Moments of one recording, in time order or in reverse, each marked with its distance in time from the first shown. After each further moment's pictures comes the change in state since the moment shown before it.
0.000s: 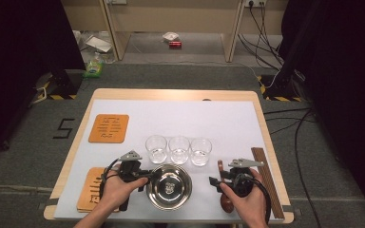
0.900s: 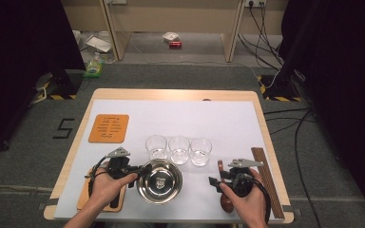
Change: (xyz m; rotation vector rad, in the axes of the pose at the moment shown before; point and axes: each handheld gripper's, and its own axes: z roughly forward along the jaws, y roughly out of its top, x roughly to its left) left arm 0.018 0.002 -0.024 -0.029 0.043 -0.022; right arm 0.000 0.000 0.001 0.000 0.001 -0.003
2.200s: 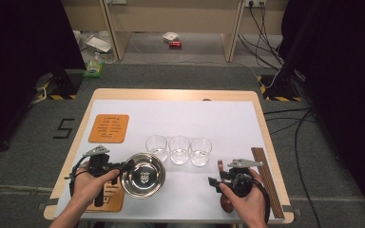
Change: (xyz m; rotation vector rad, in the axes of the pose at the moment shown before) left arm 0.033 -0.005 -0.036 -0.068 0.062 -0.073; right arm 0.000 -0.001 0.001 0.006 0.007 0.004
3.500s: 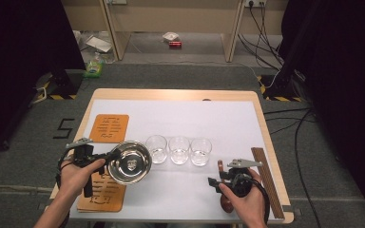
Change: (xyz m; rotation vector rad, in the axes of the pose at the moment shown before) left arm 0.035 0.019 -0.022 -0.073 0.076 -0.059; right arm 0.000 0.000 0.001 0.002 0.000 -0.002
